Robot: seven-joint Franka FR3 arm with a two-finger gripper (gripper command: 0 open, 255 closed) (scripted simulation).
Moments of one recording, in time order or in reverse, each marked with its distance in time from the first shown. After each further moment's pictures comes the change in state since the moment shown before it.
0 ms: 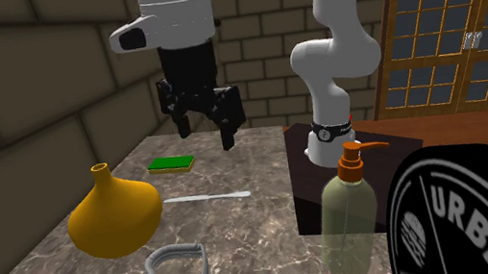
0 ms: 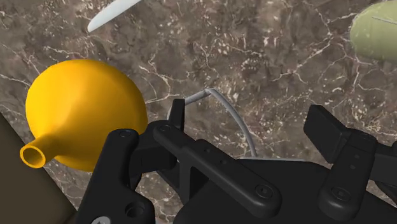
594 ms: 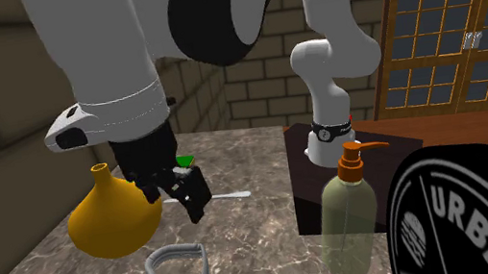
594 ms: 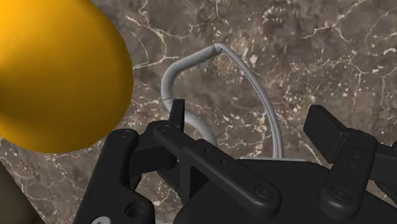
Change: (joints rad) arm -0.002 0.384 -0.001 0.313 0.000 0.004 -0.023
